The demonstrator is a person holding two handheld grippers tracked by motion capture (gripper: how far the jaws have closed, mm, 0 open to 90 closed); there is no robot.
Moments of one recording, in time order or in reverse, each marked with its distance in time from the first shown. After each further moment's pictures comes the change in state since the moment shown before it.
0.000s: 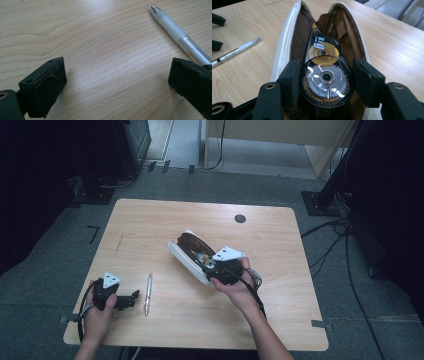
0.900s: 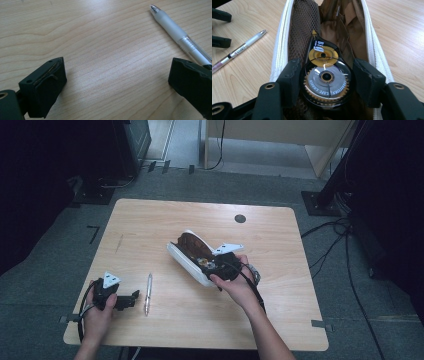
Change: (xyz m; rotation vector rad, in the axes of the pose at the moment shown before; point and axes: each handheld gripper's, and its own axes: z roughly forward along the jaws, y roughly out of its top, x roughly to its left) left arm 0.000 0.000 0.000 0.000 0.000 0.001; right arm -0.011 0.005 0.011 0.119 0.090 0.097
